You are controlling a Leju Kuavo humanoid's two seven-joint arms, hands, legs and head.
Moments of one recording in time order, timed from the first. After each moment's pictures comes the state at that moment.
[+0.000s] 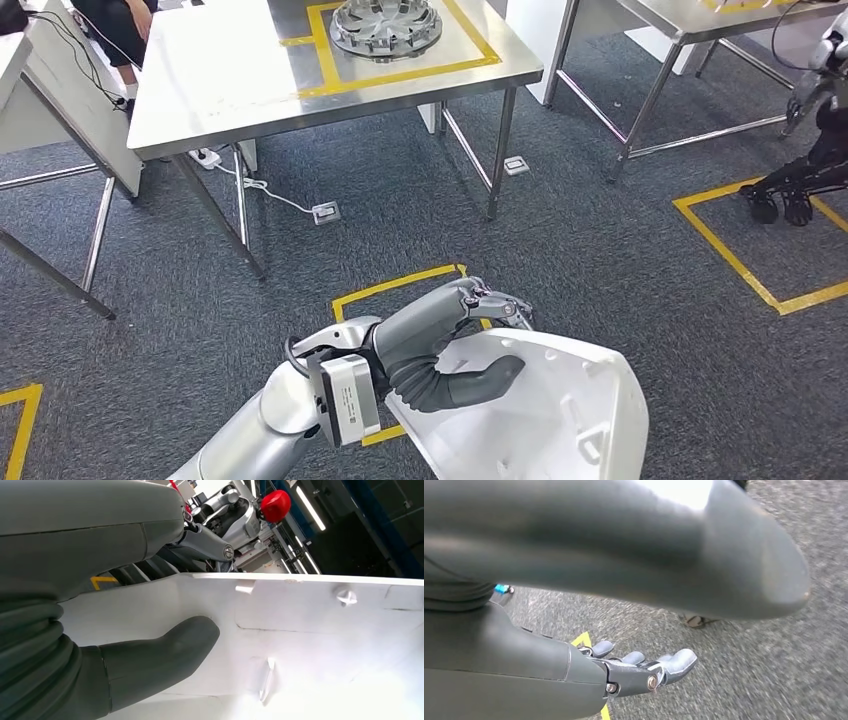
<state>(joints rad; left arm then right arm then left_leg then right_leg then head) -0.48 -0.13 -0.75 -1.56 -0.07 -0.38 -0.39 -0.09 0.00 -1.35 -0.20 1.01 0.15 0.03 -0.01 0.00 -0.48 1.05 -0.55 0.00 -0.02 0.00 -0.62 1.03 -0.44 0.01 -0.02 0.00</state>
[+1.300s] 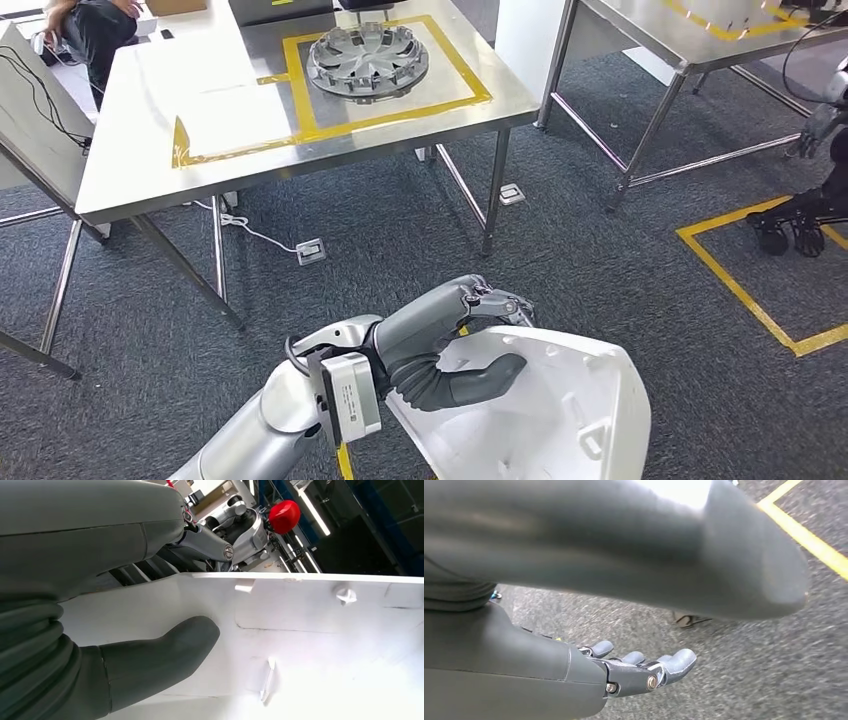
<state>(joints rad) -0.49 -0.14 -0.75 -1.55 -0.07 -0.38 -0.39 -0.09 -0.01 -1.34 -0.20 1.02 0.15 0.04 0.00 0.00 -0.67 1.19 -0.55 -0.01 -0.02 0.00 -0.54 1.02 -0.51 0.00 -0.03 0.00</state>
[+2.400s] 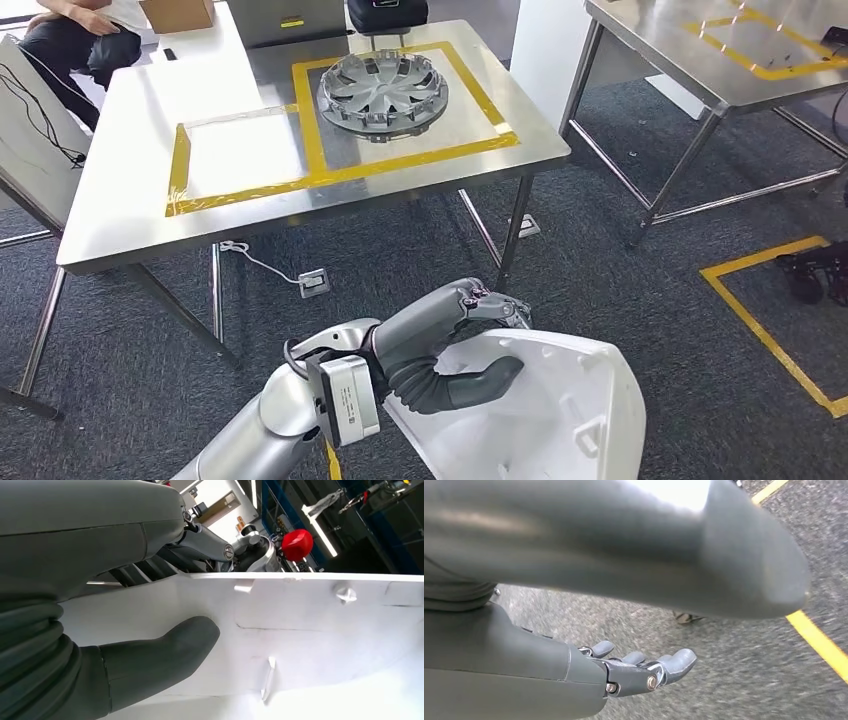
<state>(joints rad) -0.47 -0.13 -0.75 -1.56 -0.07 -0.38 -0.39 -0.09 -0.01 -1.33 -0.20 1.03 0.14 0.06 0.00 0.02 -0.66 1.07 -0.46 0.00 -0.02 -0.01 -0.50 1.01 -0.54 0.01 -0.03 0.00</state>
